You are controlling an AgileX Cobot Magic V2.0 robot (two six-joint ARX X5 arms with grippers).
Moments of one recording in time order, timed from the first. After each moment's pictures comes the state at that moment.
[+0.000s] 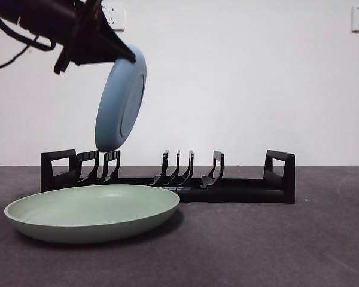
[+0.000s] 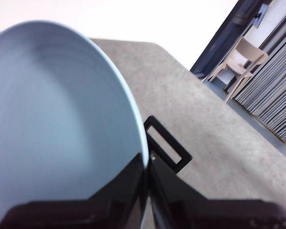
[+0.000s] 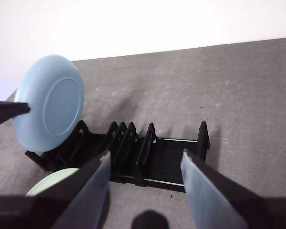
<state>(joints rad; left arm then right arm) -0.26 1.48 1.04 0.13 0.63 -0.29 0.24 0.82 0.97 -0.49 -0.18 0.19</state>
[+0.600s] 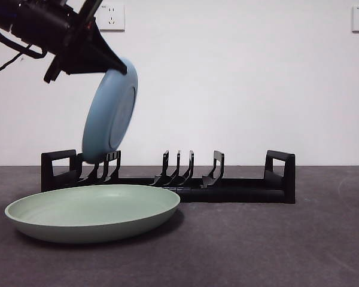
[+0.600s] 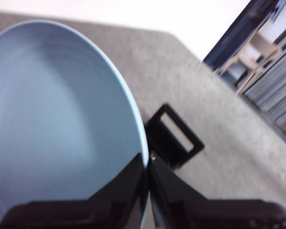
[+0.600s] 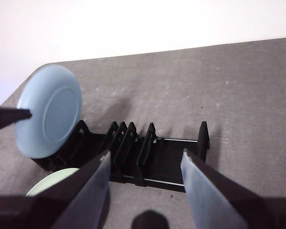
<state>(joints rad) -0.23 1.49 1.04 0.04 0.63 -0.26 0.24 0.82 0.97 -0.49 -0.18 0.19</state>
